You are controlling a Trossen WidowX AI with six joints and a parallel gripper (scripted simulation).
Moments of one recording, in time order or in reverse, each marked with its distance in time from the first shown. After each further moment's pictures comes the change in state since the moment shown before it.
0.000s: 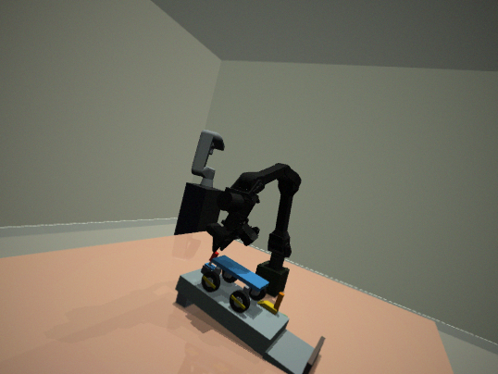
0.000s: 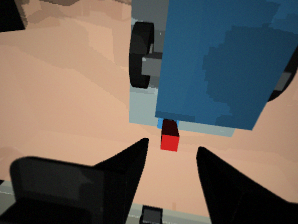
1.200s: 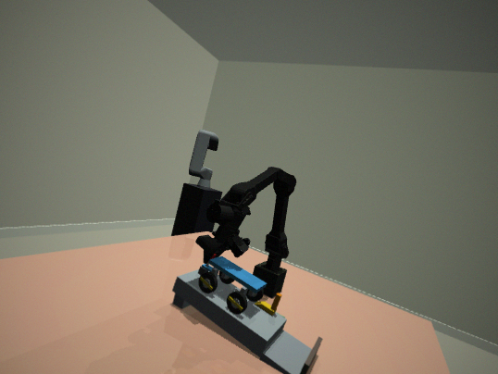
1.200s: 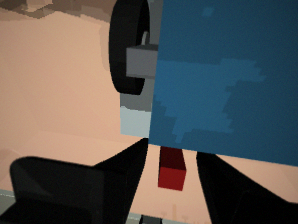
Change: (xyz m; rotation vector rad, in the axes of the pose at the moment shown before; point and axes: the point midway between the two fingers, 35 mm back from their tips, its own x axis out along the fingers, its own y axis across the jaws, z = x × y) arm 0.041 0.000 -0.001 0.001 0.003 -0.001
